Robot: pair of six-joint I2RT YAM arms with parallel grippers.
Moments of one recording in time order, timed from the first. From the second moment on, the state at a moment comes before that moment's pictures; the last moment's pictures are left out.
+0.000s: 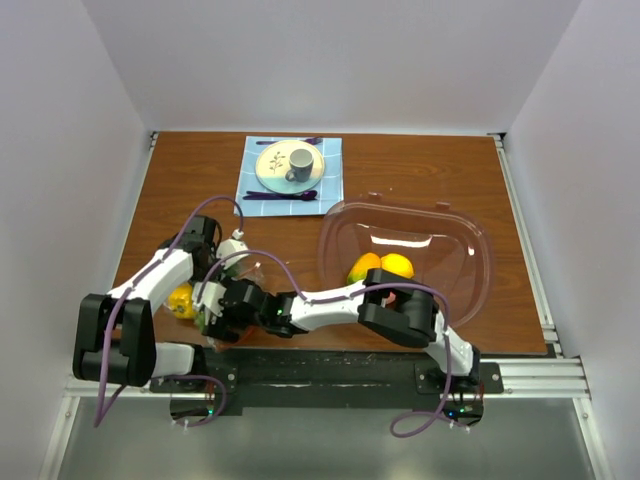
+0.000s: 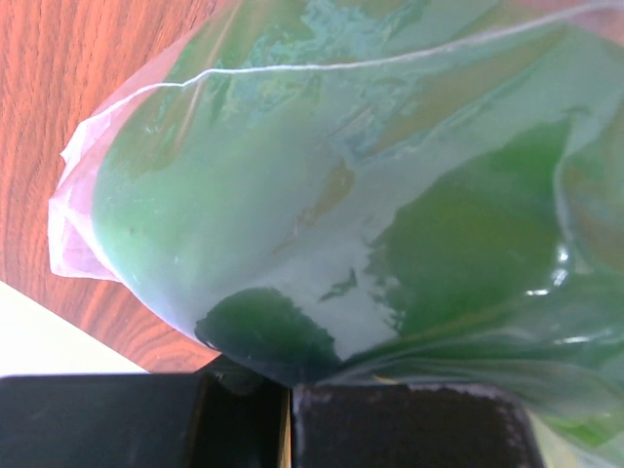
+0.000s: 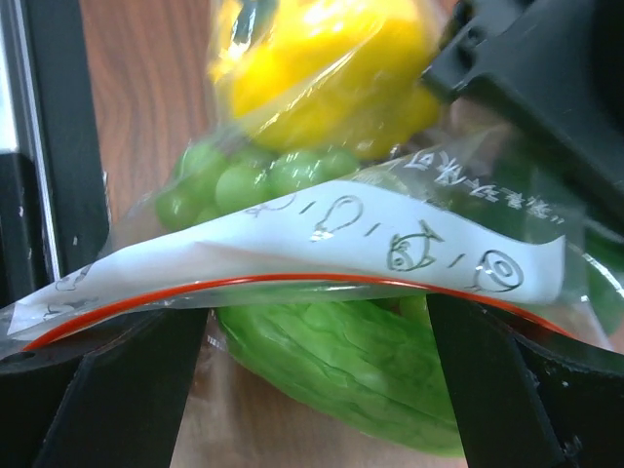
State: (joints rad) left arm -0.11 1.32 0.67 -0.60 -0.13 0.85; right arm 1.34 2.17 1.42 0.24 0.09 -0.16
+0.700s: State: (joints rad) left arm -0.11 1.32 0.67 -0.61 -0.11 0.85; right arm 1.34 1.96 1.12 0.25 0.14 -0.08
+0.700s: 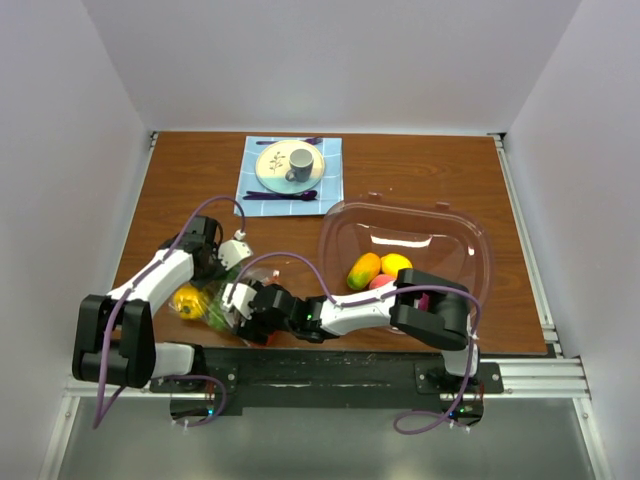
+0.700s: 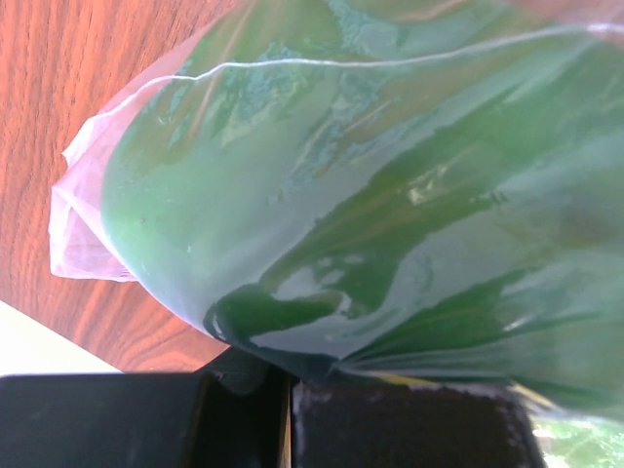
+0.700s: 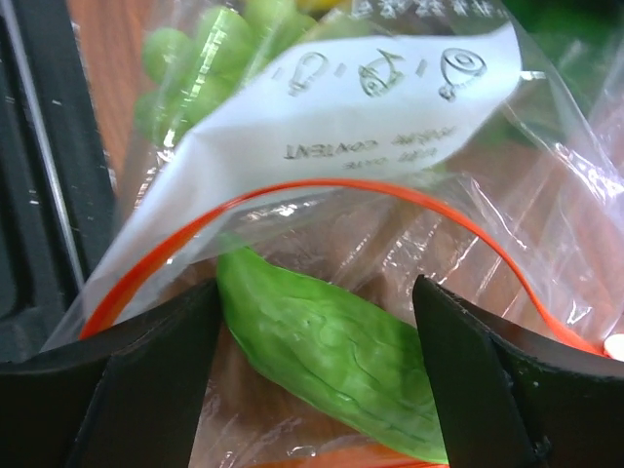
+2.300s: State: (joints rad) left arm -0.19 1.21 1.11 -1.14 0.33 0.71; right arm 1.01 1.41 1.06 -0.29 1.03 0.32
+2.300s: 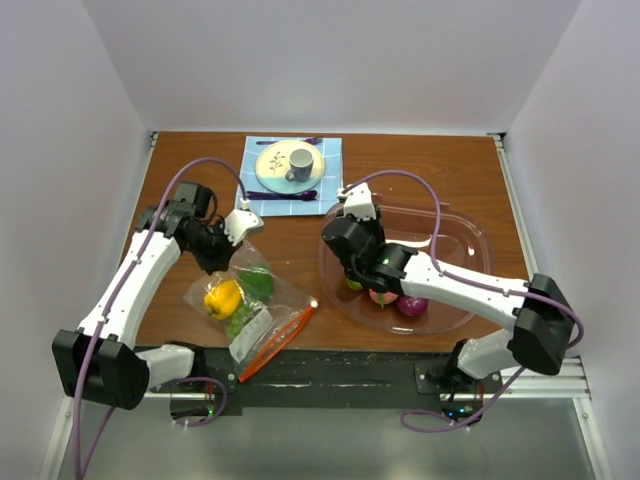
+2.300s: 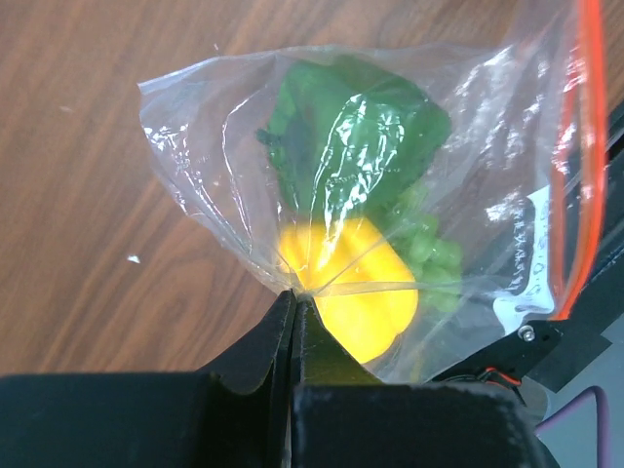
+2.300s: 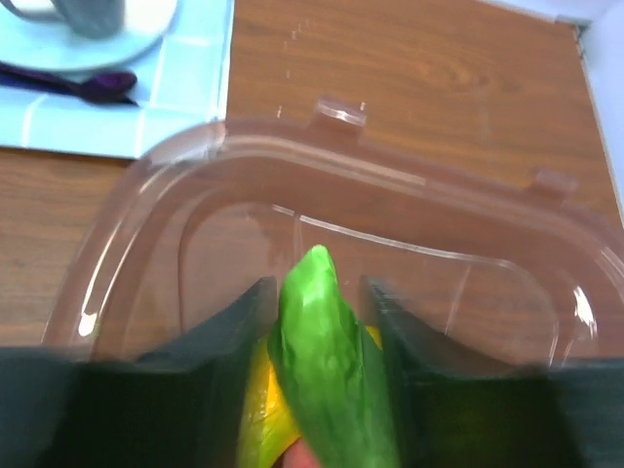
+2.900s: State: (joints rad) left arm -0.29 1.19 1.26 -1.14 0.26 0.57; right arm 1.18 1.22 0.96 -0.16 0.92 0.21
